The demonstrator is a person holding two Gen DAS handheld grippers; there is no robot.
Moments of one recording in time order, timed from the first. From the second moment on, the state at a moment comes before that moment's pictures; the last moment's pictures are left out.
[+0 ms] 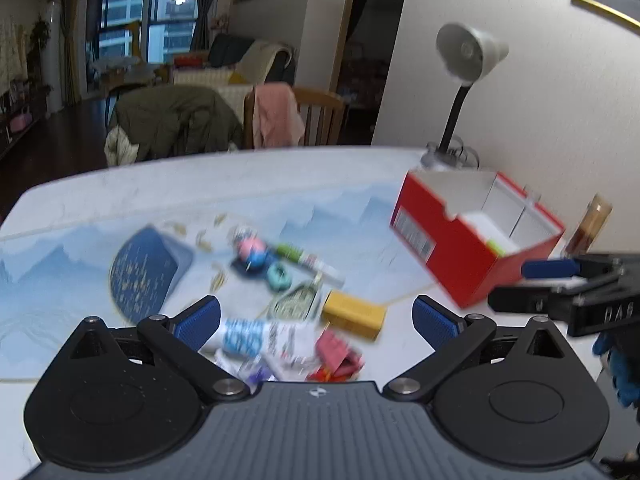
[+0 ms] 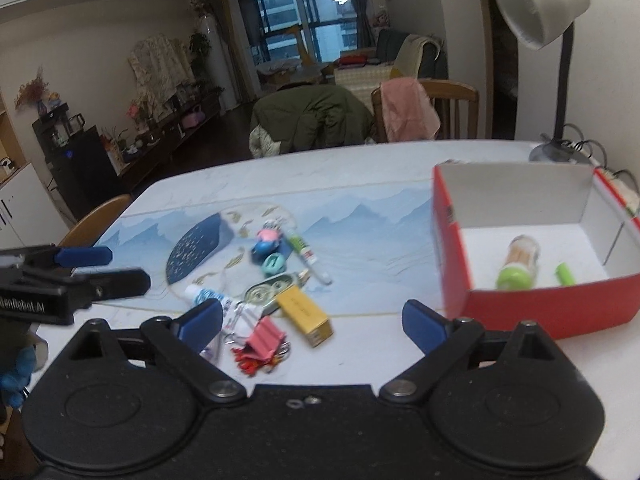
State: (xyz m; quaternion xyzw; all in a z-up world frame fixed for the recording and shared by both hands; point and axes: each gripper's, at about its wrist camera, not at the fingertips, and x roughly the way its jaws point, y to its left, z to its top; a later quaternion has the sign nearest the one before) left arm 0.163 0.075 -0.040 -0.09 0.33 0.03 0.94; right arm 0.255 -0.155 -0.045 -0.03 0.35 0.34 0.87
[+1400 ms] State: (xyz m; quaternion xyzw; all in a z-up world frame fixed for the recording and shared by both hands) left arm 0.197 0.079 -0.165 0.04 0.38 -0.03 0.92; right arm 0.283 -0.034 -0.147 -0.13 0.48 0.37 0.79
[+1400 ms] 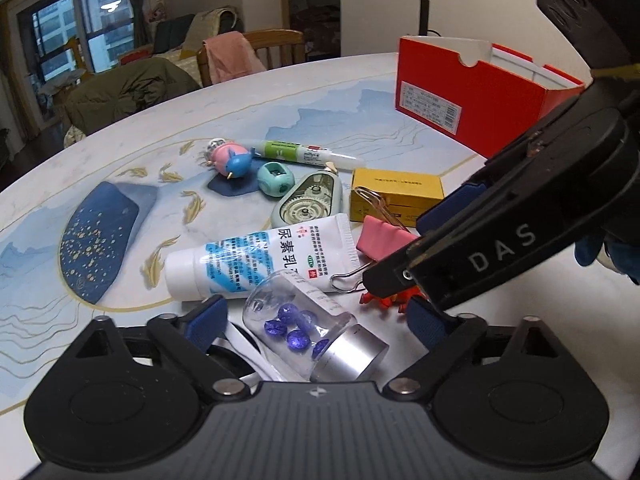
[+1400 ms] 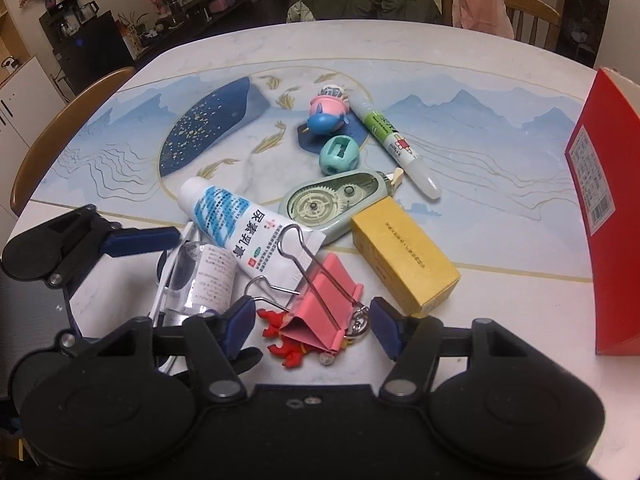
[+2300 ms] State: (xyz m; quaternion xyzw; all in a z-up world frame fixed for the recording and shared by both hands) left arm 0.191 0.077 -0.149 0.01 0.38 -0.03 0.92; right arm 0.272 -0.053 -0.124 -0.10 0.45 0.35 0.82
